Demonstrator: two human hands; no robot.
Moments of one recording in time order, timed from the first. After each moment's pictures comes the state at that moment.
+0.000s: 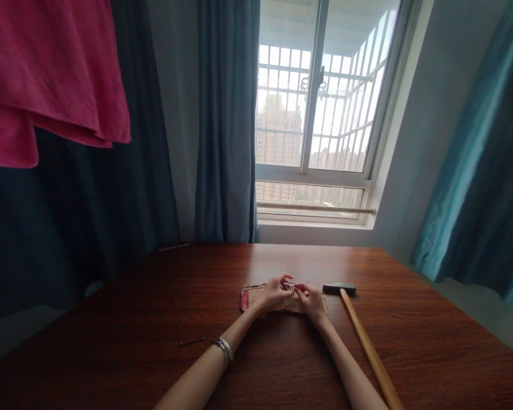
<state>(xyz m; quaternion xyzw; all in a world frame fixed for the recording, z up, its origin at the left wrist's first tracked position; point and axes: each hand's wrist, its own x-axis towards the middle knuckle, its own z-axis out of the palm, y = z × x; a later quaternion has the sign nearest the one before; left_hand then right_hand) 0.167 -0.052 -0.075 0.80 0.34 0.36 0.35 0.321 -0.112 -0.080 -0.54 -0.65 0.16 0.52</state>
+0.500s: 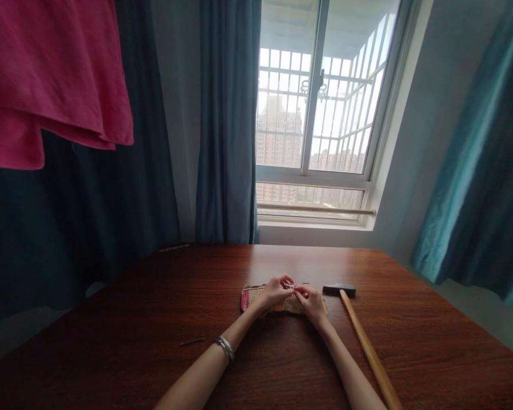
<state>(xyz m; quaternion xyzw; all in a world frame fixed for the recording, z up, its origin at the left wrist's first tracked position) 0.169 -0.054 -0.066 0.79 0.35 0.35 0.36 0.322 -0.113 -0.082 -0.53 -0.66 0.16 0.51</state>
